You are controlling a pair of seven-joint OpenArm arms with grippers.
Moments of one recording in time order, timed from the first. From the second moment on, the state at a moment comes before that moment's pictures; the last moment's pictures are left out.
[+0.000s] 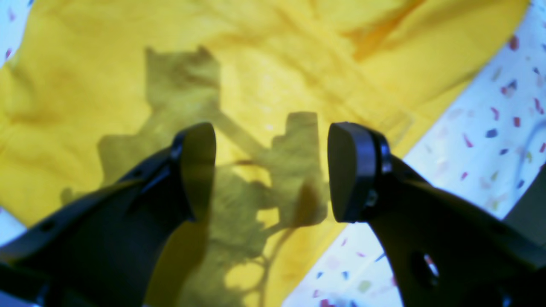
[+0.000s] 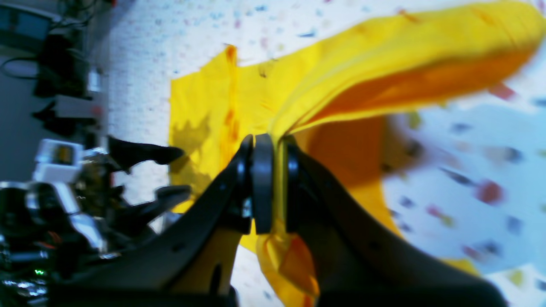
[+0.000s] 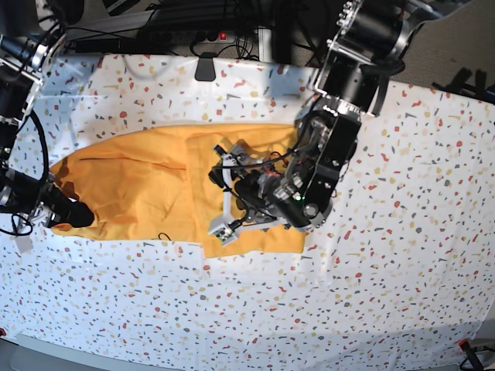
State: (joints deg) left arm -20.1 6.4 22.4 75.4 -13.4 -28.4 64.2; right arm 21.0 30.1 26.7 59.5 65.2 34.3 -79.3
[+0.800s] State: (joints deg) left arm -15.1 -1.9 22.3 75.6 -7.9 -14.3 57.5; right arm 26.6 9.1 17.1 59.5 71.0 34.4 -83.8
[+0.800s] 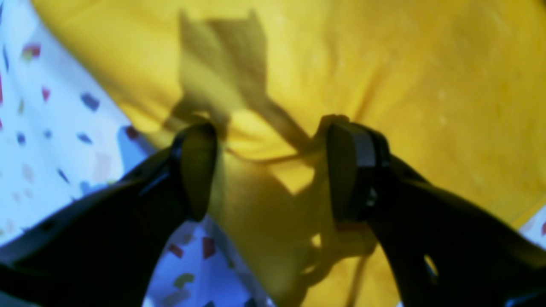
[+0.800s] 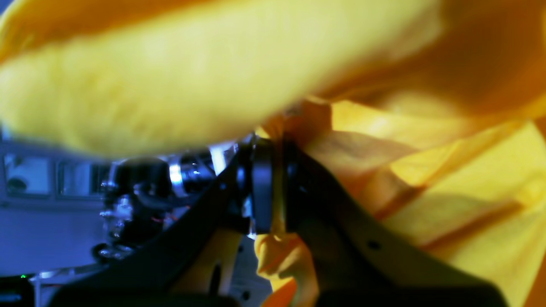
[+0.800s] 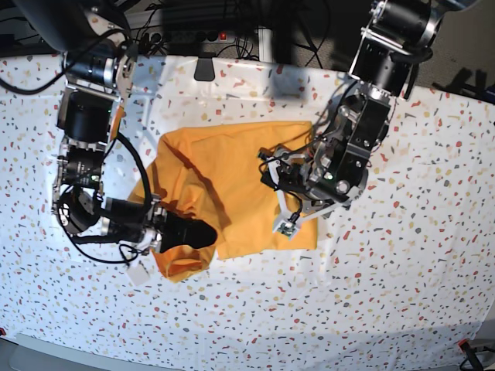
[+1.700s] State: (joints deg) left arm -17.2 -2.0 22.4 77.7 -7.7 -14.3 59.1; right arm 27.7 -1.1 16.9 59.5 62.9 34.2 -82.6
